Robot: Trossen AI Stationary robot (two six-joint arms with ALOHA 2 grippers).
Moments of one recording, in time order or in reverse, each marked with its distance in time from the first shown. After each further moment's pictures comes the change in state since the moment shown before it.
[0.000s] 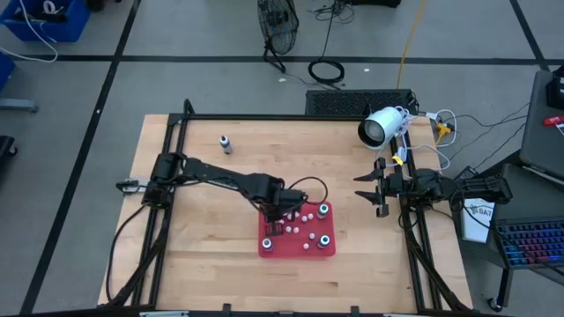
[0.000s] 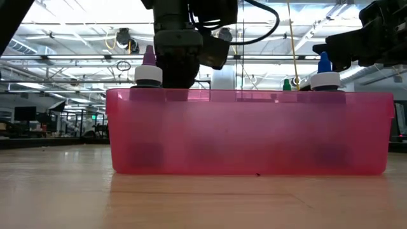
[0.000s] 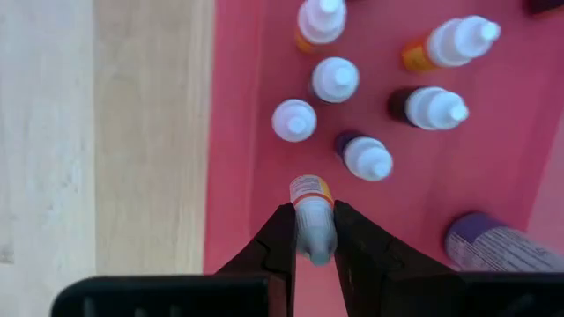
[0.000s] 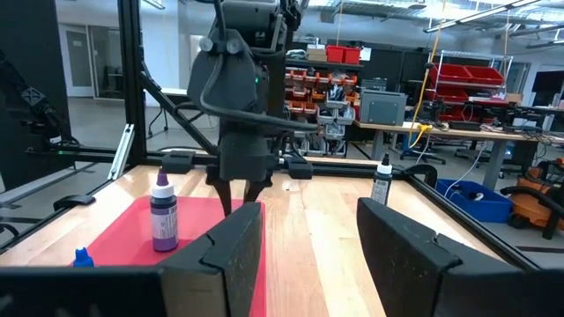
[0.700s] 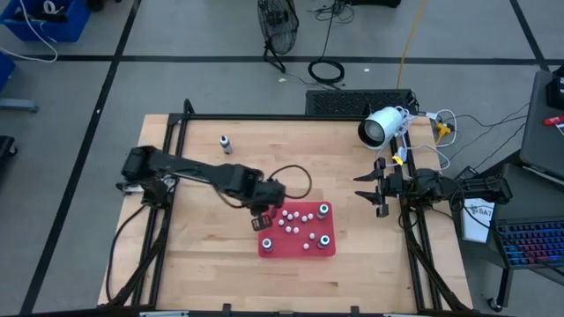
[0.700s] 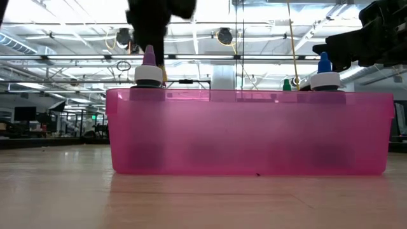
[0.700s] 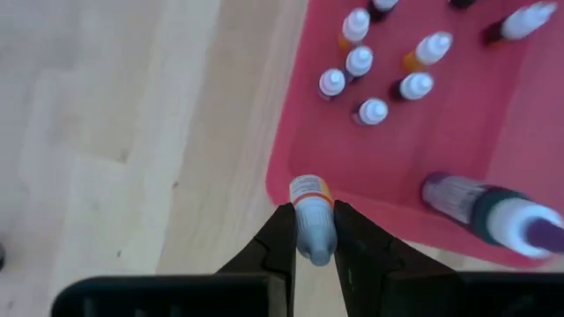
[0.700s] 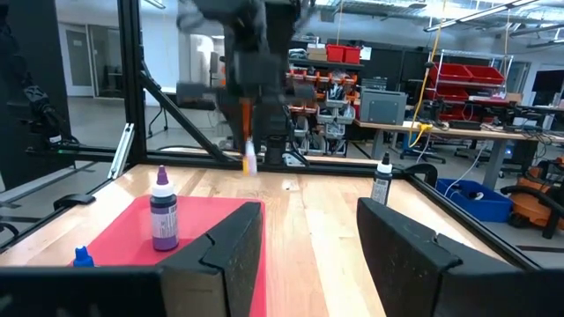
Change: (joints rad) left arm -0.046 -0.264 -0.050 -0.116 -0.136 -0.166; right arm 0.000 0.000 0.000 -0.002 0.000 0.000
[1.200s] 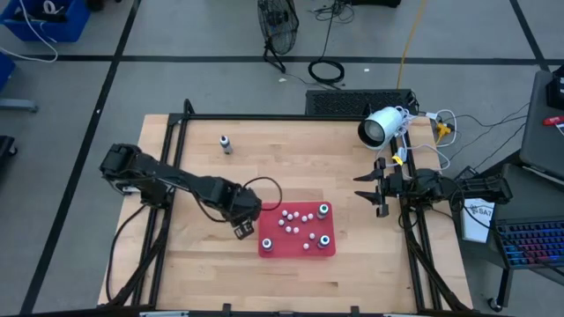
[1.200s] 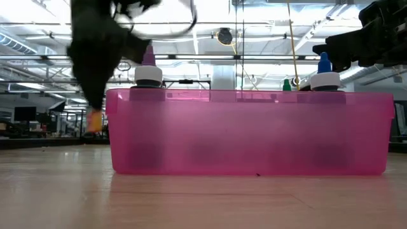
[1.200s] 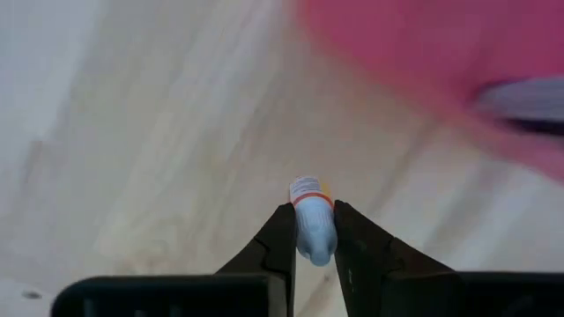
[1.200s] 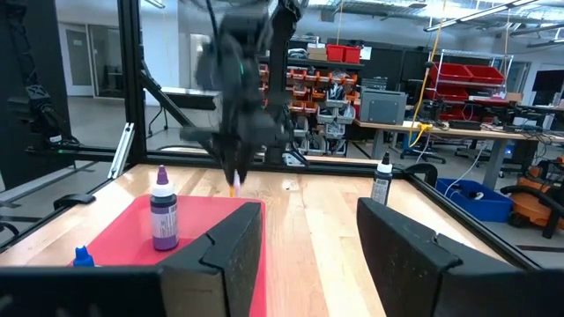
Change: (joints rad) left arm -0.066 -0.169 -0.467 0.186 0.125 -0.354; right arm 0.000 0.000 0.000 -0.001 0.000 0.000
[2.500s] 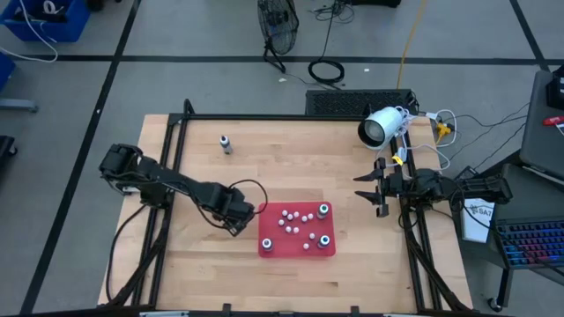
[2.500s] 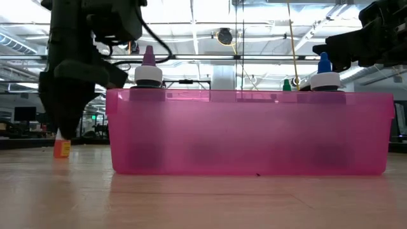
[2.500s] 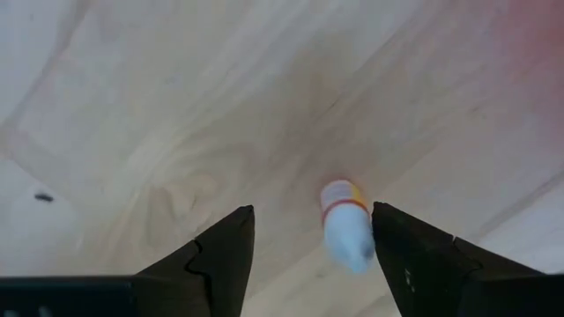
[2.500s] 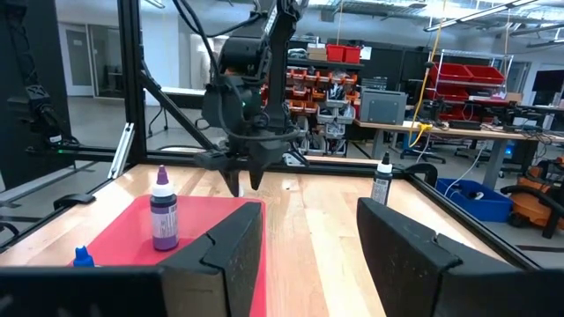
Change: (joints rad) left arm -0.016 -0.001 -0.165 0.007 -0.019 -0.235; right arm 0.000 0.000 0.000 0.000 0.000 0.000
